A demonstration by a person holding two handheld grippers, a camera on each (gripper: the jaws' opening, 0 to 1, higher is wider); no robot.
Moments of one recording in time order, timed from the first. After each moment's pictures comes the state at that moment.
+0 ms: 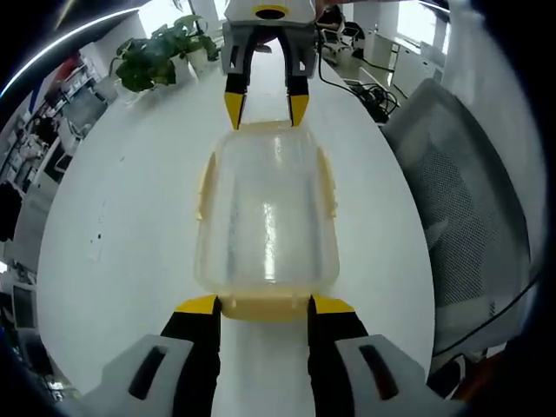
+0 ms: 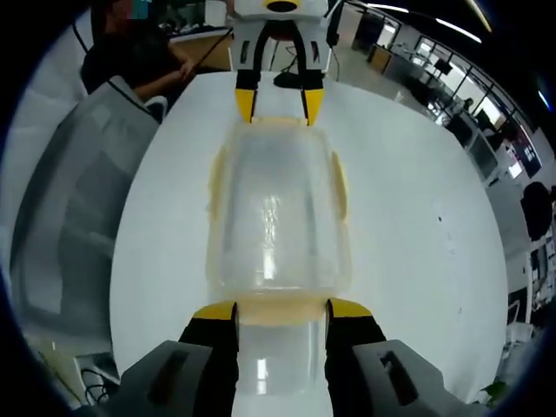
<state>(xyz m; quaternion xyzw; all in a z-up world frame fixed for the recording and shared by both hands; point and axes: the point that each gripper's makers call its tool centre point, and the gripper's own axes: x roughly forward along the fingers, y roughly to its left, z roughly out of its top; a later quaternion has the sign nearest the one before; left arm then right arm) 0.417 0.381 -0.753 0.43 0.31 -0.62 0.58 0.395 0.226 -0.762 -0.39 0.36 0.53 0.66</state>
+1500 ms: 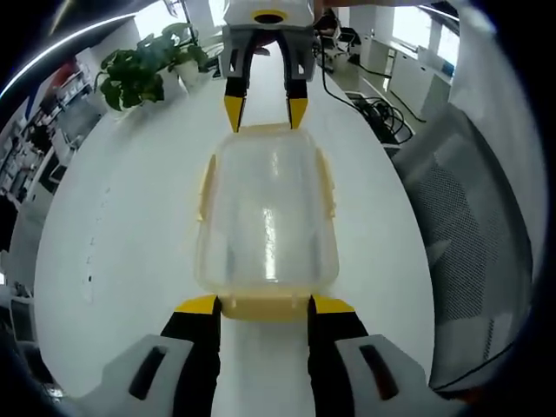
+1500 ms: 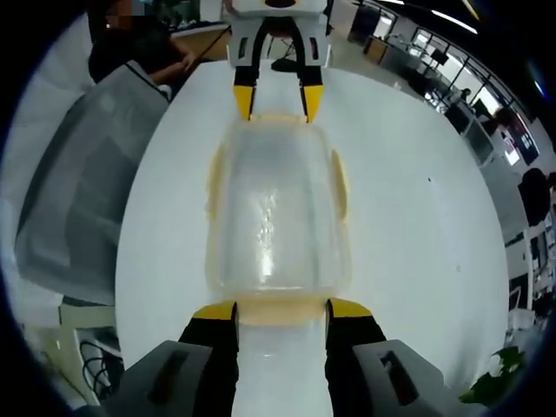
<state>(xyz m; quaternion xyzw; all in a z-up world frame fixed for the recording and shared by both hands) 0.407 0.304 -0.755 0.42 0.30 -0.63 0.58 0.383 0.148 -0.762 -0.39 0.38 0.51 0.66</state>
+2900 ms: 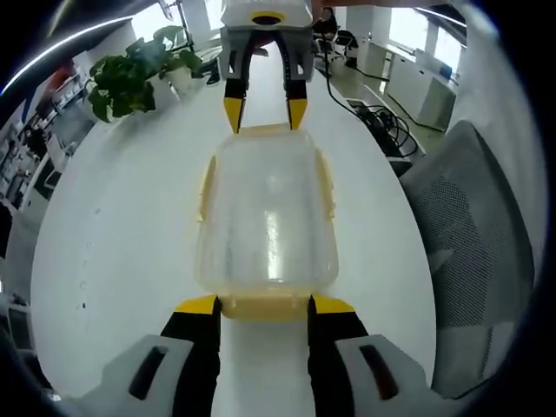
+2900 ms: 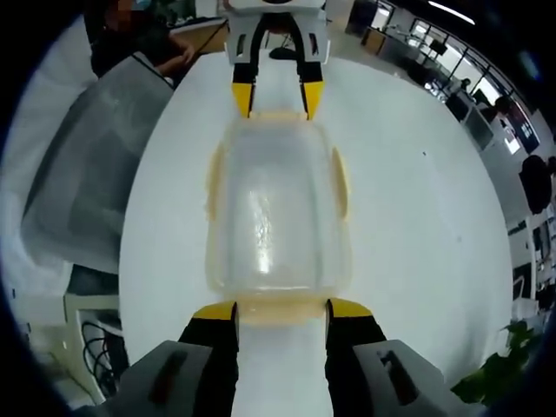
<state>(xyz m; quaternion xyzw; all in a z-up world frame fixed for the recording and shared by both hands) 0.402 0.254 -0.761 0.42 0.29 -0.65 0.57 0.376 0.099 -0.767 -0.39 0.41 0.51 0.65</state>
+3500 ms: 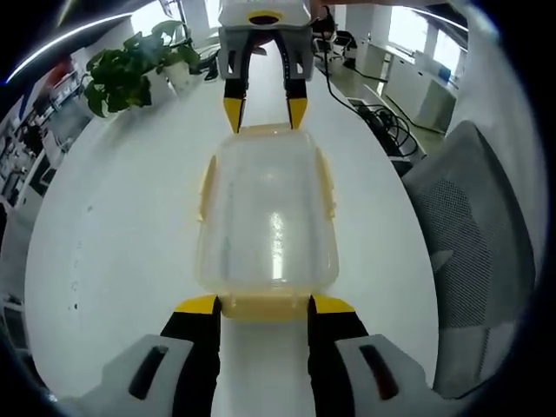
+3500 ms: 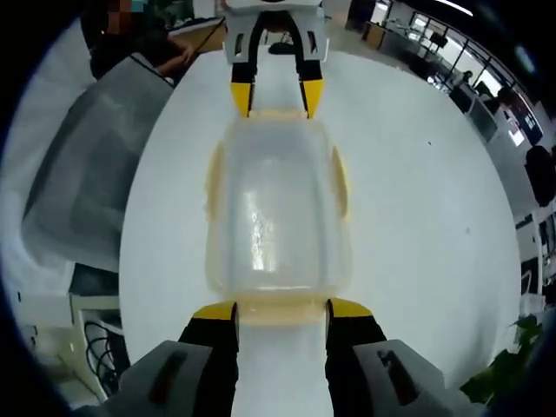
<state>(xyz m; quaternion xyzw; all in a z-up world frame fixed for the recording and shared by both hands) 0.405 0.252 -0.772 0.41 0.30 -0.65 0.56 0.376 0.096 -0.777 -0.38 0.42 0.51 0.64</state>
